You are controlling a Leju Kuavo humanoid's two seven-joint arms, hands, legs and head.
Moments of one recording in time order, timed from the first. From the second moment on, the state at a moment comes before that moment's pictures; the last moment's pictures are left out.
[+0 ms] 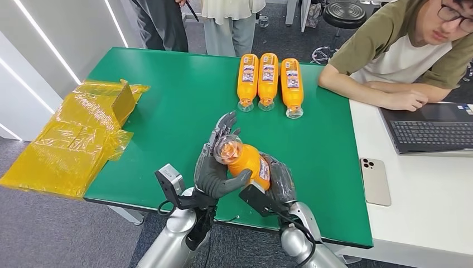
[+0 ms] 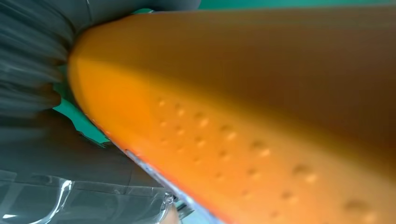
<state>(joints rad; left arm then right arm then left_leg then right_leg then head) -0.27 -0.26 -0.46 -1.09 0.09 -0.10 -0.65 -0.38 0.02 0.52 -1.00 0.64 -0.40 -0.39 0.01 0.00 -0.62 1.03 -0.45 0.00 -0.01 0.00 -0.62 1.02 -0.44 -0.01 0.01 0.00</state>
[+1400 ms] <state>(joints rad) -0.28 -0.27 -0.42 -1.06 0.02 0.02 -0.64 -0.39 0.08 0.55 -1.01 0.71 -0.30 -0.35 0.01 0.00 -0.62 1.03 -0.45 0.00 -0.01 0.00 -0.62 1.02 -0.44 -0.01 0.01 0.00</state>
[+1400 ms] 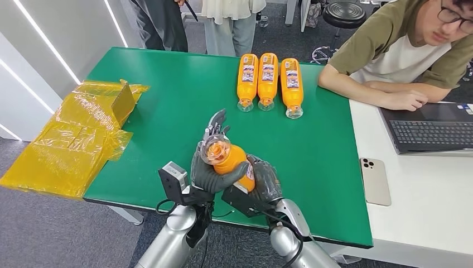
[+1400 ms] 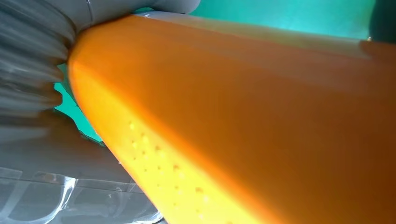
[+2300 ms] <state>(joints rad) -0.27 -0.27 -0.40 -1.06 0.03 0.04 -0.67 -0.41 0.09 0.57 -0.96 0.72 -0.37 -0.41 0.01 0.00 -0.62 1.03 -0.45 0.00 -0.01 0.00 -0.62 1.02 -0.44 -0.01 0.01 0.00</state>
